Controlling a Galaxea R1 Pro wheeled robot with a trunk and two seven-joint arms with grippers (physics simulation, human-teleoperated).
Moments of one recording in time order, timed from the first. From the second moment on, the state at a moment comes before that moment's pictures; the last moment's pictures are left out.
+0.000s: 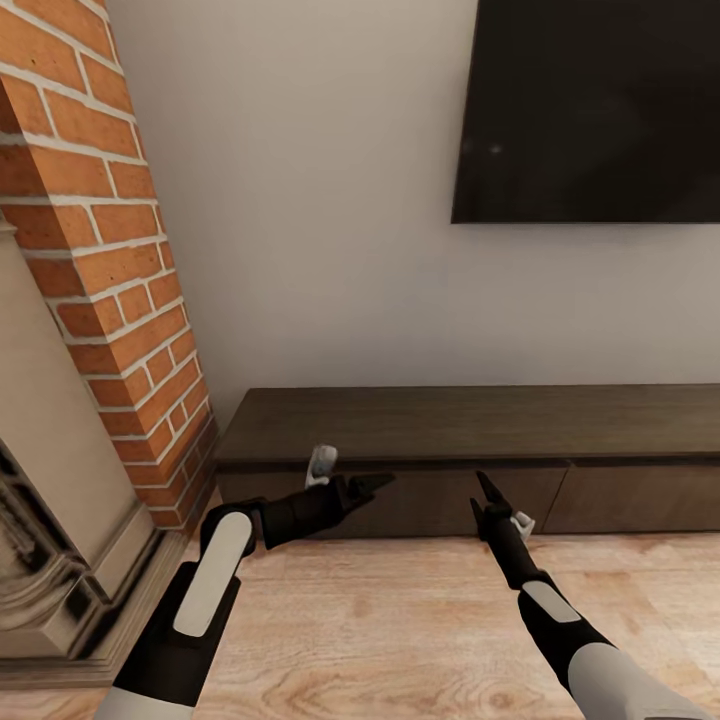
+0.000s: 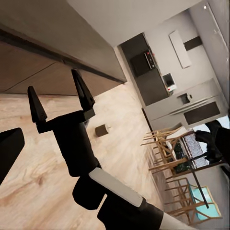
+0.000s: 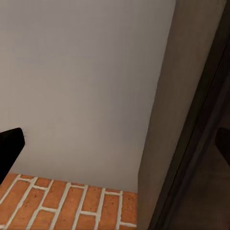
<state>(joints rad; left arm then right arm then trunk) -0.46 -0.11 -0.16 -1.44 0.99 0.97 -0.23 -0.65 -0.08 0.00 -0.32 -1.42 0.13 0.86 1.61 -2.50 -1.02</state>
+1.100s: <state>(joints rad) -0.46 -0.11 -0.16 -1.44 0.99 0.97 -0.29 -0.65 -0.08 0.00 -0.27 -1.54 -0.04 0.88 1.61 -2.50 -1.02</state>
